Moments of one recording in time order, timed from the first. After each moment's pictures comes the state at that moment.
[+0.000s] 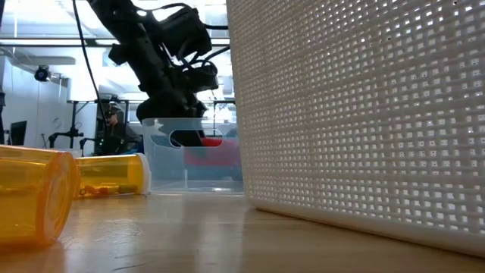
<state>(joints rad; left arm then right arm) 0.07 1.63 0.86 -0.22 -0.07 0.16 -0.42 0.02 0.01 0.01 -0.03 -0.18</state>
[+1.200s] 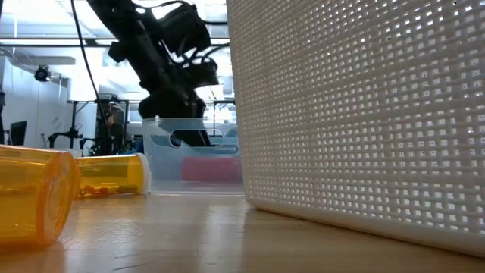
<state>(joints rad) 0.07 1.61 0.86 -0.21 -0.09 0.15 -0.42 0.02 0.01 0.01 -0.03 -0.18</state>
